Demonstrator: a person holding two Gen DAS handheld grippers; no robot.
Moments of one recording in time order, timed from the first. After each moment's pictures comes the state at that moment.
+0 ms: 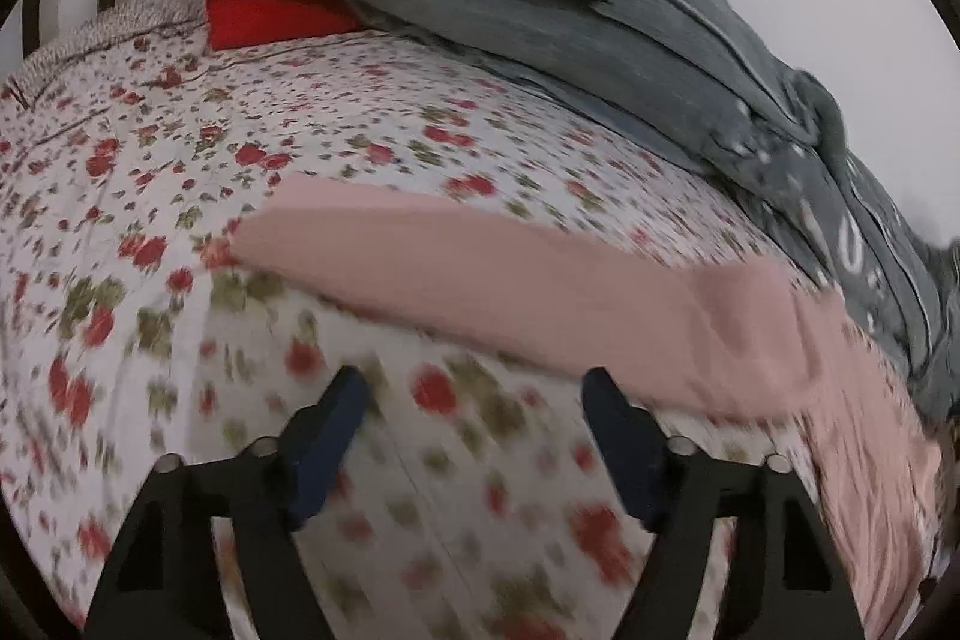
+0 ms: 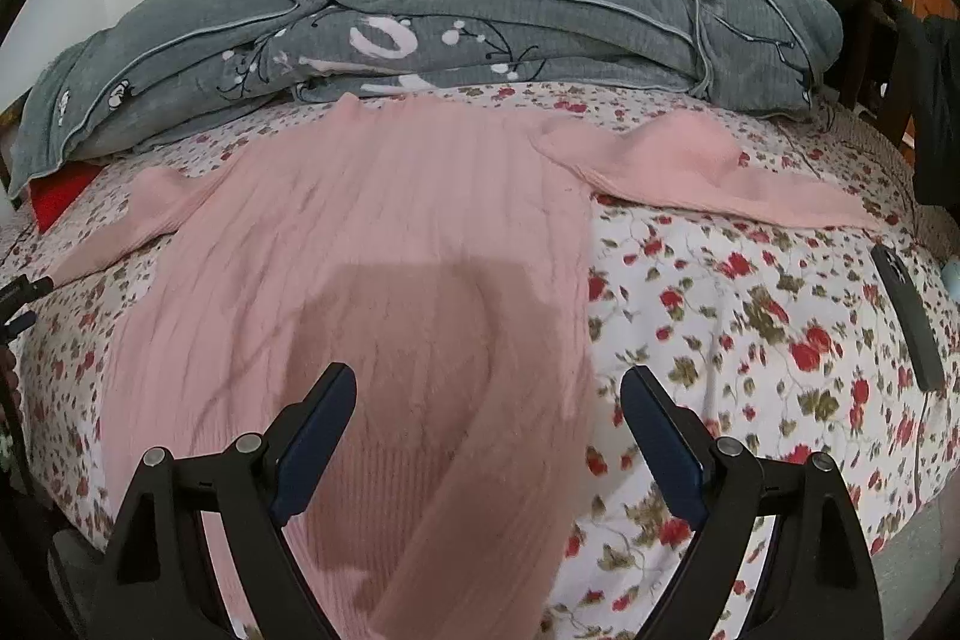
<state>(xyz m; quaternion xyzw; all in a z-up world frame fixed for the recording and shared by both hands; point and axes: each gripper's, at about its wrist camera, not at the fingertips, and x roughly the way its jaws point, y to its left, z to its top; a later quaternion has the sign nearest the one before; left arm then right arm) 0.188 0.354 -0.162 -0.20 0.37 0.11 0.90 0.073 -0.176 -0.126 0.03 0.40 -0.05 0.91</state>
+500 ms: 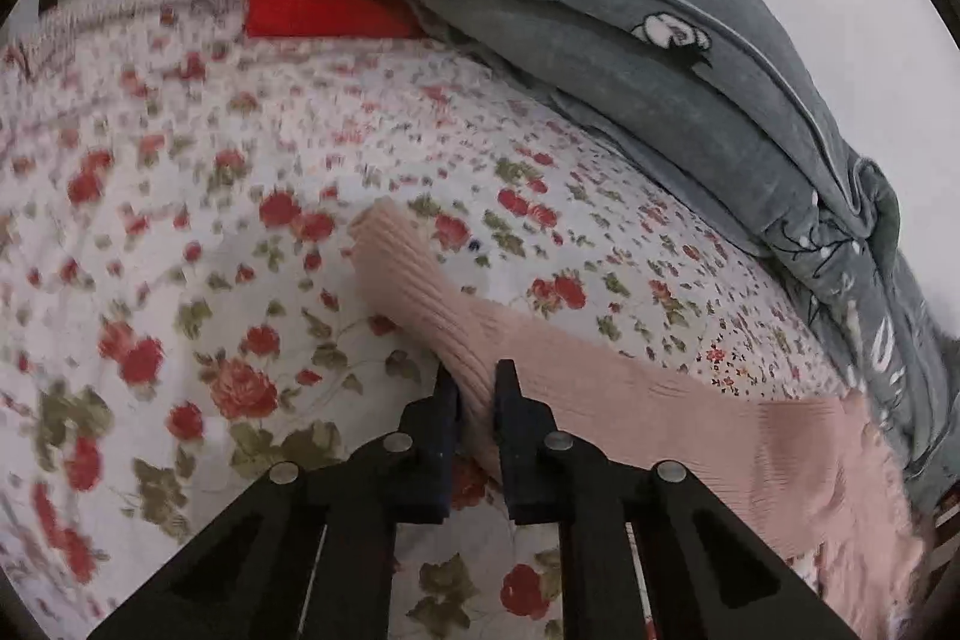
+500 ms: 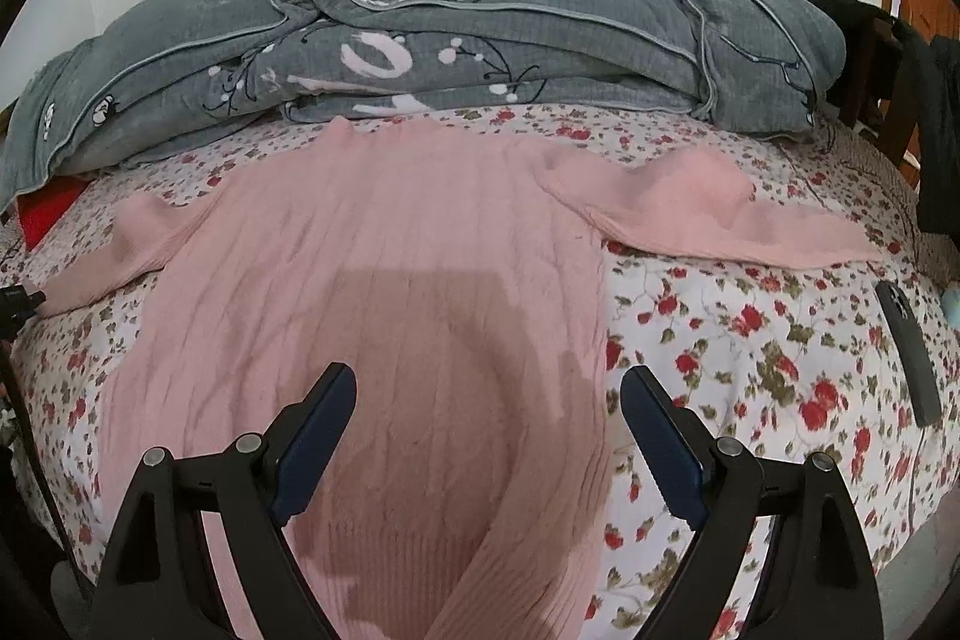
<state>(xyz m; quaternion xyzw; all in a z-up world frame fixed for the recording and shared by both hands) 0.229 0.403 -0.161 -0.24 0.35 0.15 0.89 0.106 -0.171 -0.114 0.02 0.39 -0.06 0.92</state>
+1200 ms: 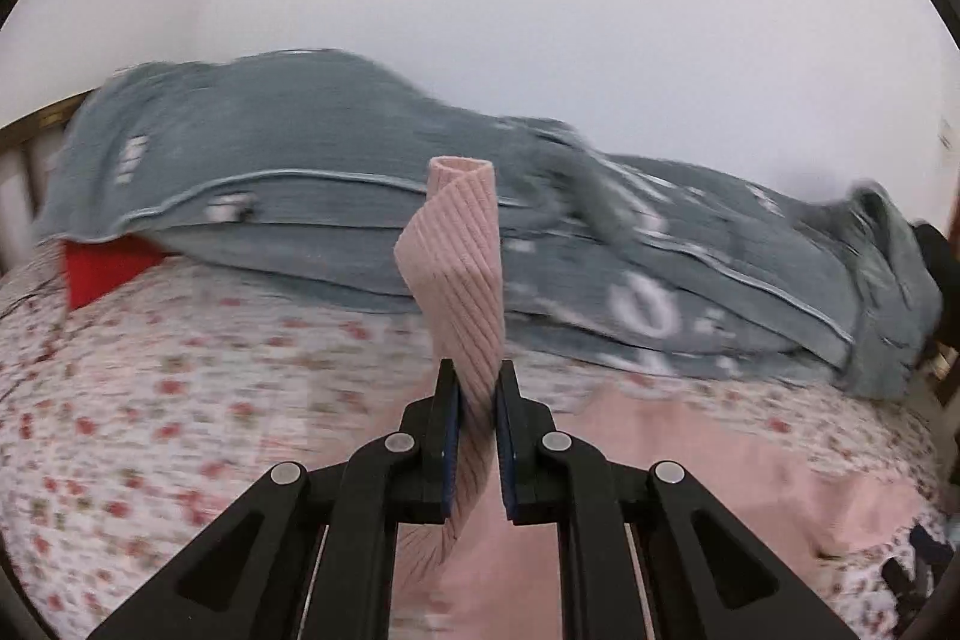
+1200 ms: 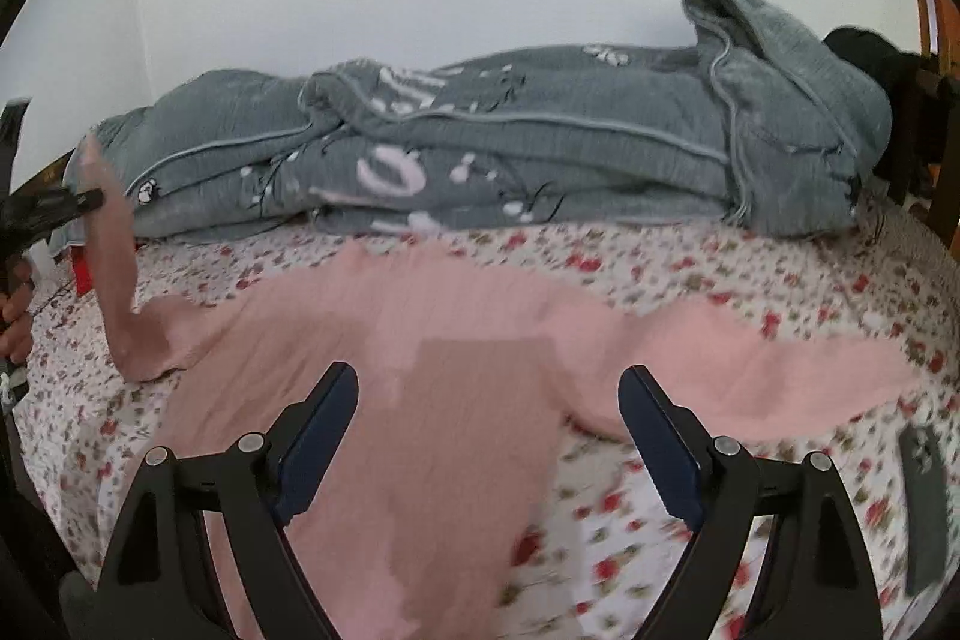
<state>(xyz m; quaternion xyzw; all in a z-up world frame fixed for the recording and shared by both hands) 0.274 0.079 0.012 -0.07 0.27 0.02 0.96 0.152 -0.250 -0.068 0.03 0.29 0.02 0.96</state>
